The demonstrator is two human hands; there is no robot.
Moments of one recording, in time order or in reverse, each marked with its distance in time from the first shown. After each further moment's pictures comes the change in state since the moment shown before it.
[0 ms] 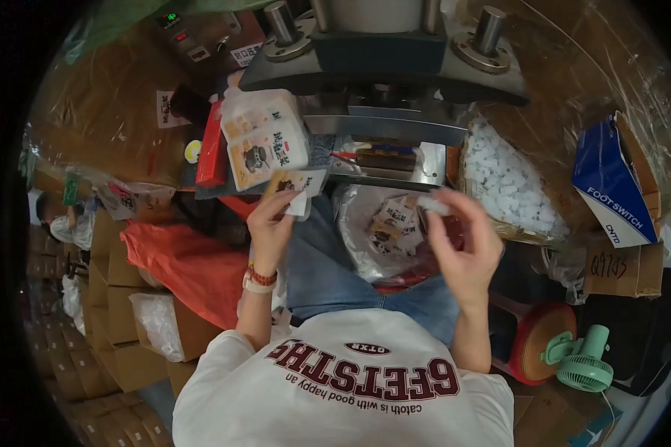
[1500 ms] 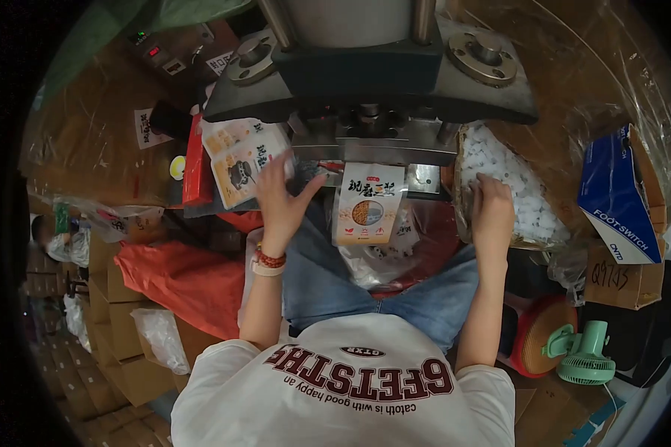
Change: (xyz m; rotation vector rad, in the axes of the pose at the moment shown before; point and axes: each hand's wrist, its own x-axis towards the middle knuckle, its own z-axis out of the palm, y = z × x) left_hand 0.058 -0.006 0.049 0.512 -0.008 0.065; right_hand 0.043 0.107 -0.041 -0.933 -0.114 0.003
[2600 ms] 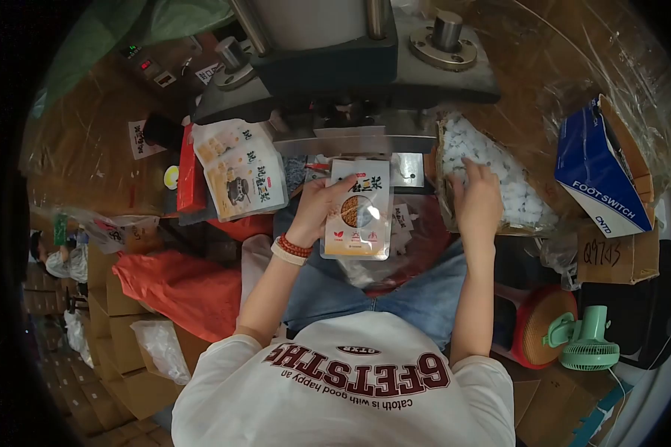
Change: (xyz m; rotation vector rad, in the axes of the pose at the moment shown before) left_hand -0.006 0.045 0.041 -1.511 -0.671 -0.731; right_hand 0.000 -0.011 -0.004 -0.094 0.099 0.055
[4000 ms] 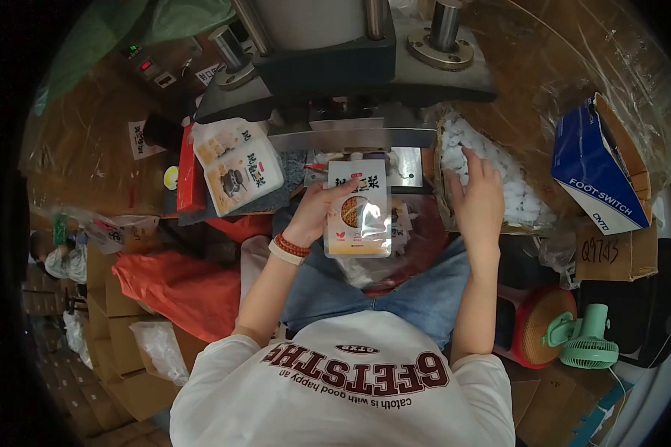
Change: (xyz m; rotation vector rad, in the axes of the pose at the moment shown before) left_hand -0.004 0.007 0.005 -0.050 -0.076 -0.092; right_hand 0.007 -0.019 -0.026 0.276 -0.028 0.032
